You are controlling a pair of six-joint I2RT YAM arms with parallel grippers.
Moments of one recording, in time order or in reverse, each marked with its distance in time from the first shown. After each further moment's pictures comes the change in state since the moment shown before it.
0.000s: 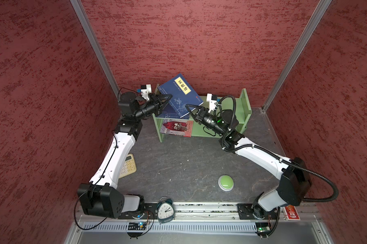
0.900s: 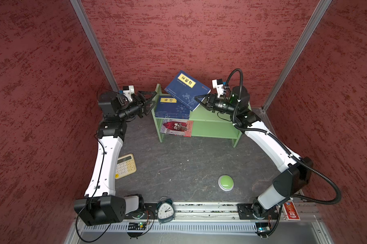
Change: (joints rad) left arm 0.217 -0.068 0.082 -0.238 0.129 0.083; right arm -0.237 0.082 0.405 -0.645 -0.404 -0.218
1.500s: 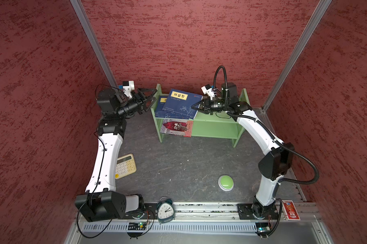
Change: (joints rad) left arm 0.006 0.045 0.022 0.073 0.047 0.027; right arm -0.043 0.271 0.297 -0.417 -0.266 -0.262
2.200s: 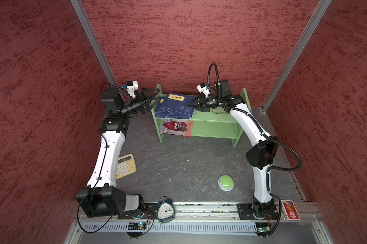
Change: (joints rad) left arm -0.035 0.032 0.000 0.026 -0.001 -0.001; right arm -0.002 0.225 0.357 -0.282 0.063 -0.130
